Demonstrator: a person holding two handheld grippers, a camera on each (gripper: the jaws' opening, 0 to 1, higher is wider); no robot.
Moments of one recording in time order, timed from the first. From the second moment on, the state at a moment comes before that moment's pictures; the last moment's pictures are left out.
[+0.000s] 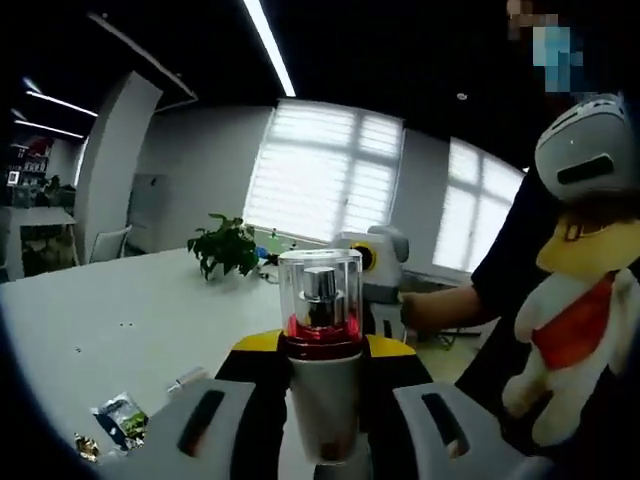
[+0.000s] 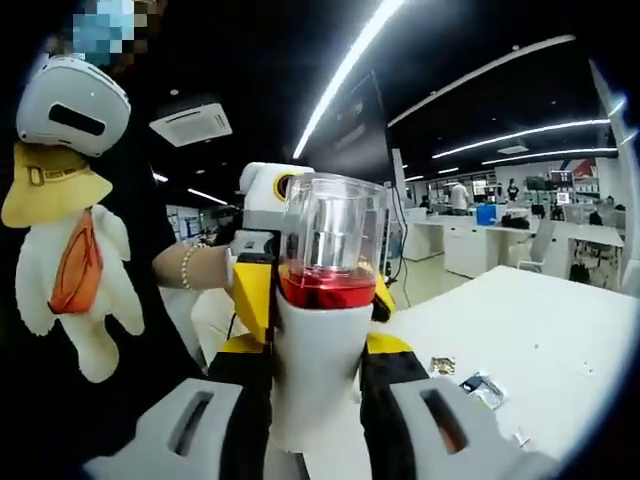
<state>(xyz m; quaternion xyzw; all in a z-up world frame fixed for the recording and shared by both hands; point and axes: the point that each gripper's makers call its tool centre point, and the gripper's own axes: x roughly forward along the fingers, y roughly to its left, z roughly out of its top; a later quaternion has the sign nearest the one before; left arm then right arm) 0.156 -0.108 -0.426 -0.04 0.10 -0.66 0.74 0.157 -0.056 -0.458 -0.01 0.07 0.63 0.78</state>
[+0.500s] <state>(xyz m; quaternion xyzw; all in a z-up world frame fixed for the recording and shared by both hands) 0.177 -0.120 -0.473 0.02 0.17 -0.66 0.73 0.179 -0.072 -0.508 -0.08 0.09 0.58 0.81</state>
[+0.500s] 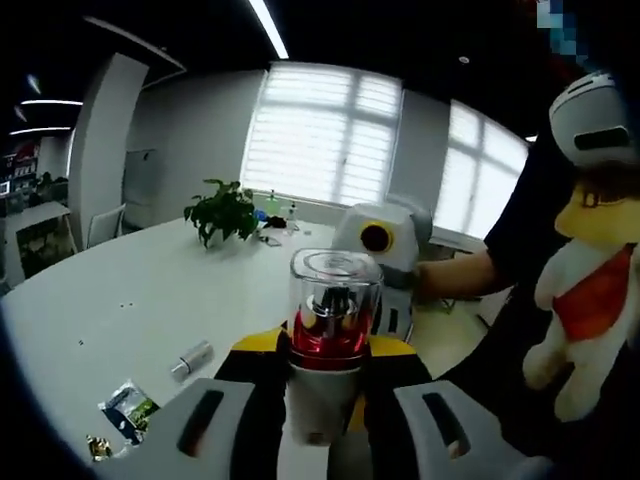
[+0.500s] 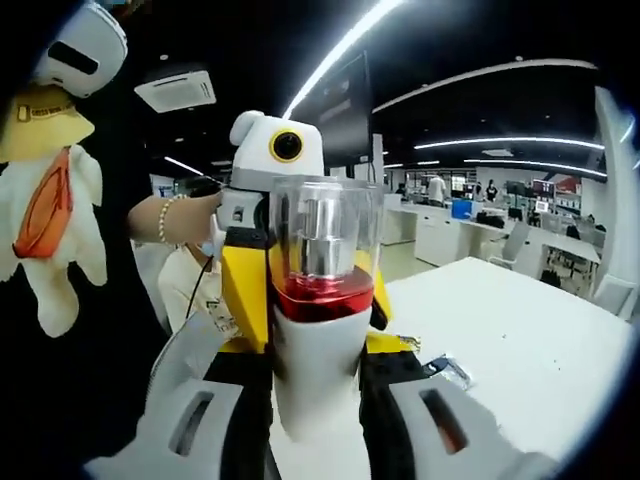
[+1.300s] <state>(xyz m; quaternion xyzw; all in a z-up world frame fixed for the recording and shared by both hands) 0.200 -0.147 -0.564 0.06 0.22 -0.68 0.70 0.215 -0.101 -0.602 -0.12 0.16 0.51 0.83</state>
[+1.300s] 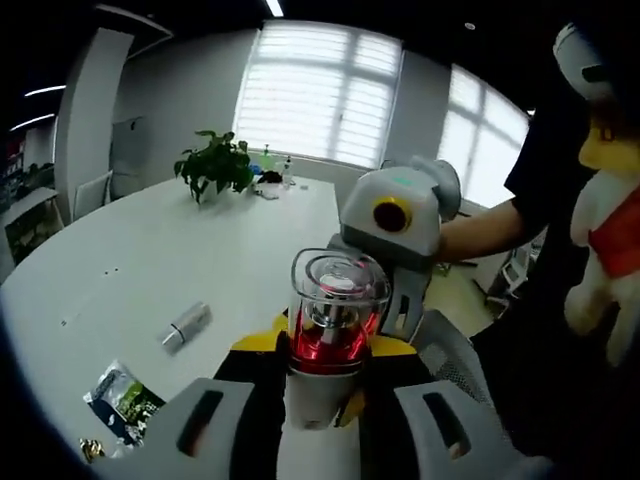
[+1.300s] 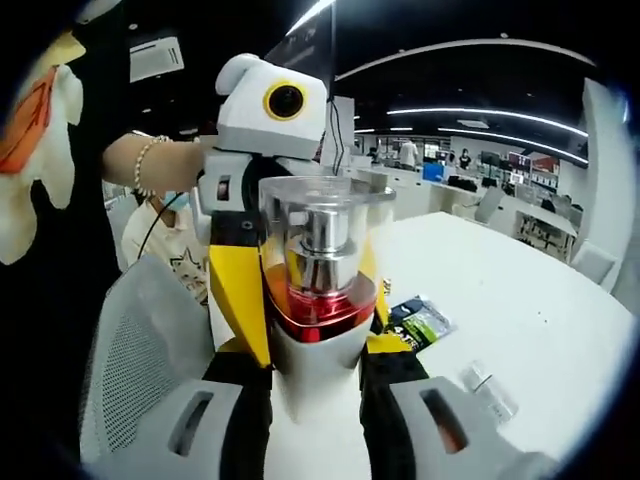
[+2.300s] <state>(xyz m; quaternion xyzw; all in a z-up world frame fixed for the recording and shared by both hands) 0.244 -0.169 -0.650 0.10 0.24 -0.67 0.69 0.260 -0.138 -0.690 -0.16 0.20 0.42 0.87</state>
